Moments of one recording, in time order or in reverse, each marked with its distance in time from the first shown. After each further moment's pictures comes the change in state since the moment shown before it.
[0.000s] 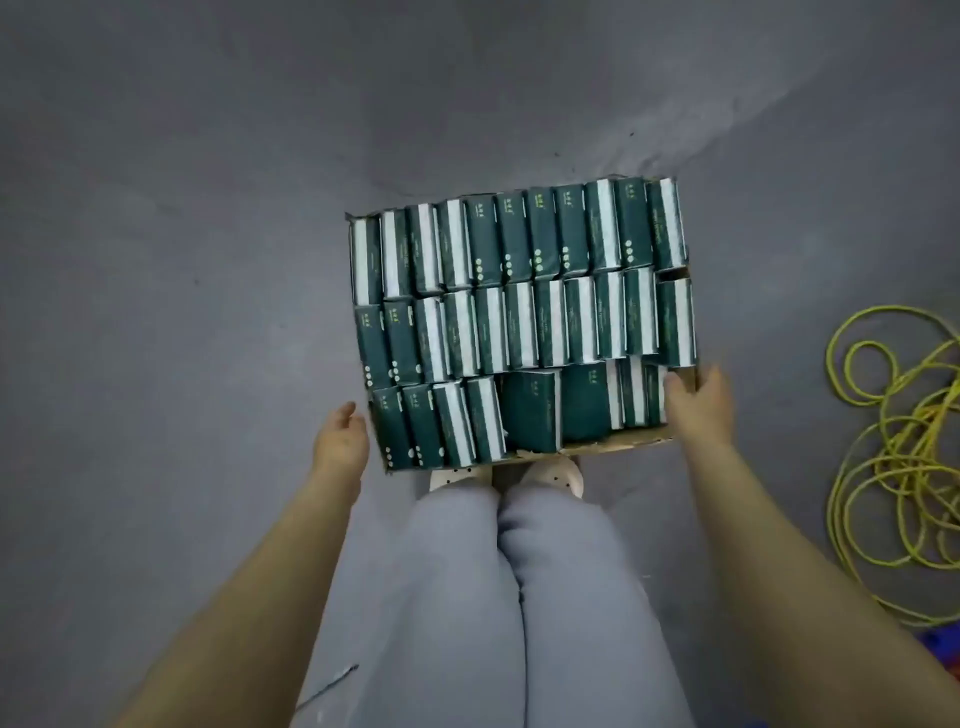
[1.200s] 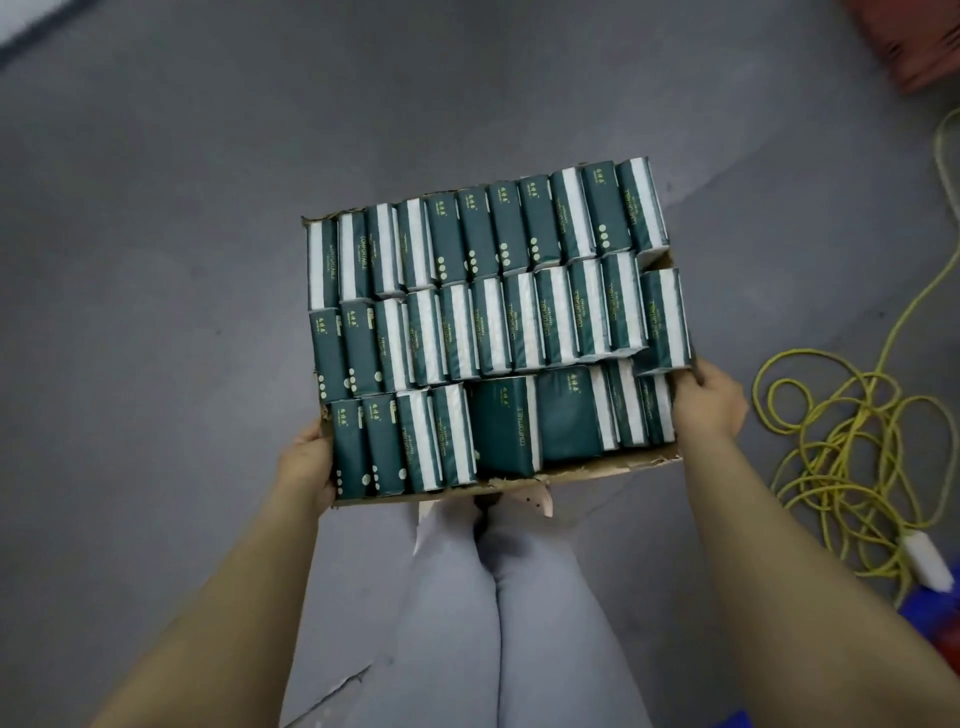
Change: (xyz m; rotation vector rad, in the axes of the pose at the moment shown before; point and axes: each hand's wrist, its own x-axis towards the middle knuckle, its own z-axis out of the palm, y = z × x) left_hand -0.098 0.079 -0.045 -0.356 -0.055 -0.047; right_hand -0.061 -0.085 -0.118 0.103 0.217 -0.082
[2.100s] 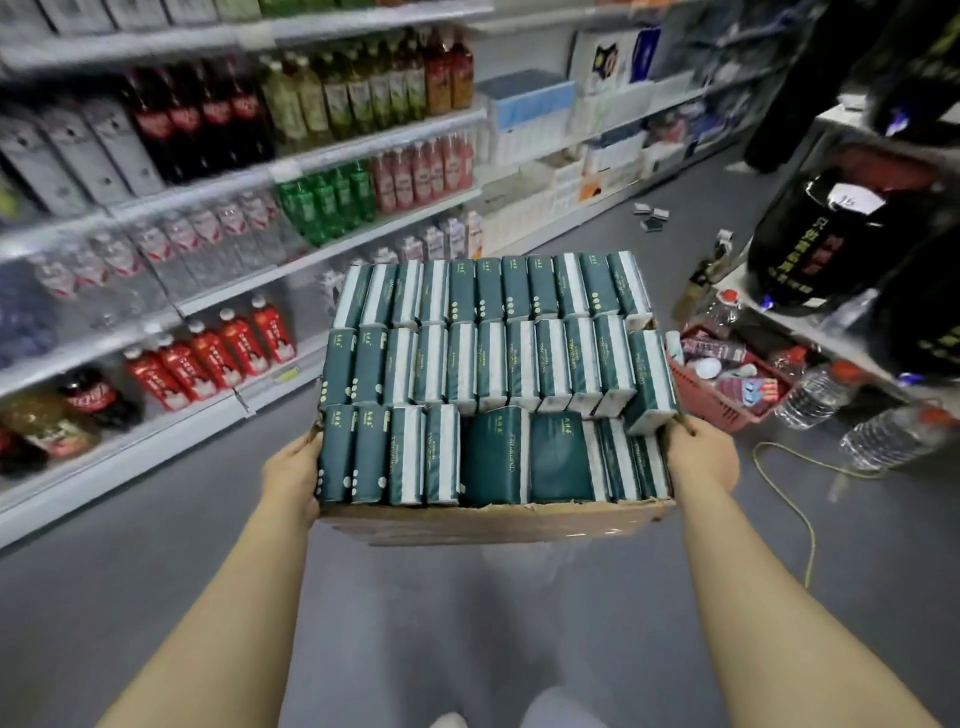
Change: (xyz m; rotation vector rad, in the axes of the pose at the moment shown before) left_hand -0.313 0.427 -0.059 -0.358 -0.243 0.539; right_hand -0.140 -0.371 -0.296 0.307 0.257 -0.176
